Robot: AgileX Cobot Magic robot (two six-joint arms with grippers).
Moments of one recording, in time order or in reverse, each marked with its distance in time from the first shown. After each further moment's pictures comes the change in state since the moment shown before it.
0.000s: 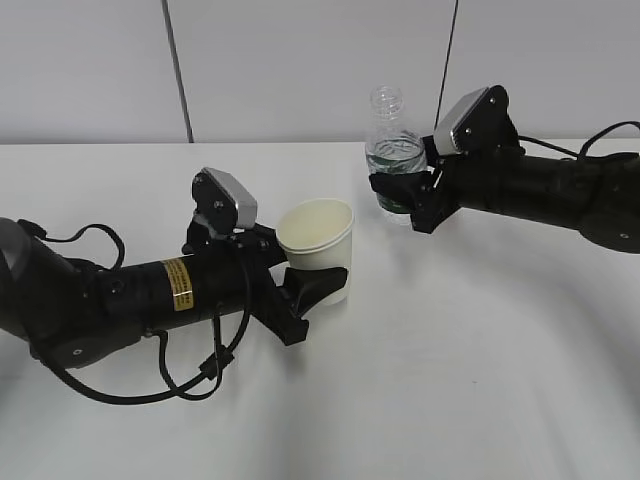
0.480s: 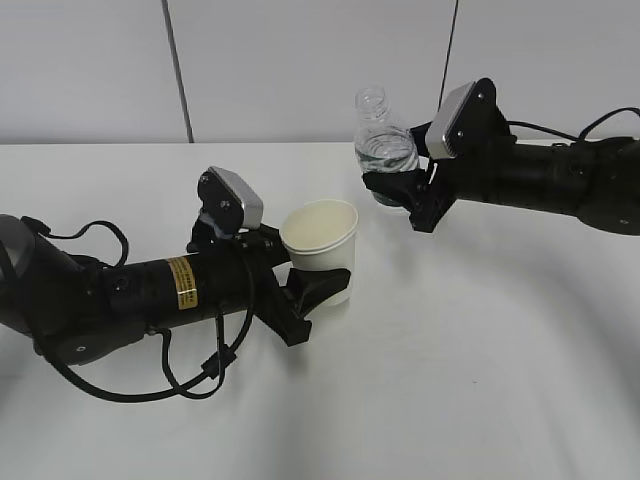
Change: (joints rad) left arm -0.007 0.000 -0.021 0.016 0.034 0.000; right arm 0.000 0.000 -0.053 -0.109 0.000 -0.034
